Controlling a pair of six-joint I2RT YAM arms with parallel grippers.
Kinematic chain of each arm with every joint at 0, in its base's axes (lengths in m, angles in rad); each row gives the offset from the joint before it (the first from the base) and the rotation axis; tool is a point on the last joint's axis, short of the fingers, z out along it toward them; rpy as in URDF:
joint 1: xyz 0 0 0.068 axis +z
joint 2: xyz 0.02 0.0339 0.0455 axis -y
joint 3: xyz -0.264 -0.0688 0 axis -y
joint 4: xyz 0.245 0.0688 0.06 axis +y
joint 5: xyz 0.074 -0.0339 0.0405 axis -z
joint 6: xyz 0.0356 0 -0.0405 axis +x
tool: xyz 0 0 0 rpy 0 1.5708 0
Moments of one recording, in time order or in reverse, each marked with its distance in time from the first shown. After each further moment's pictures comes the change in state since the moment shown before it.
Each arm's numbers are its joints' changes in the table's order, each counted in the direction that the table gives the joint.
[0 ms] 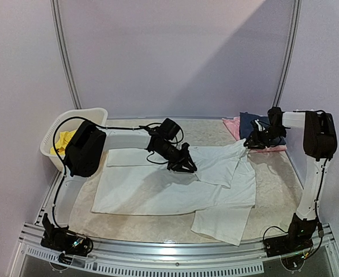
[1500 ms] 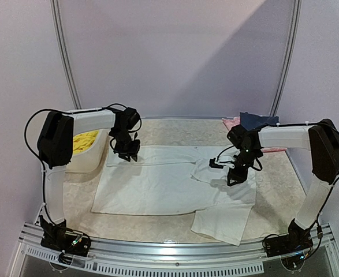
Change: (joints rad) left arm 0.295 0.215 -0.119 0.519 -0.655 0.472; right arm 0.572 0.357 -0.421 0.122 0.449 -0.702
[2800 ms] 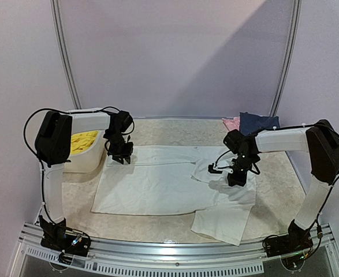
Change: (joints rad) left arm 0.069 0.000 -0.069 -0.026 -0.013 0.023; right arm 0.048 -0.007 -0.039 -0.034 0.108 0.010
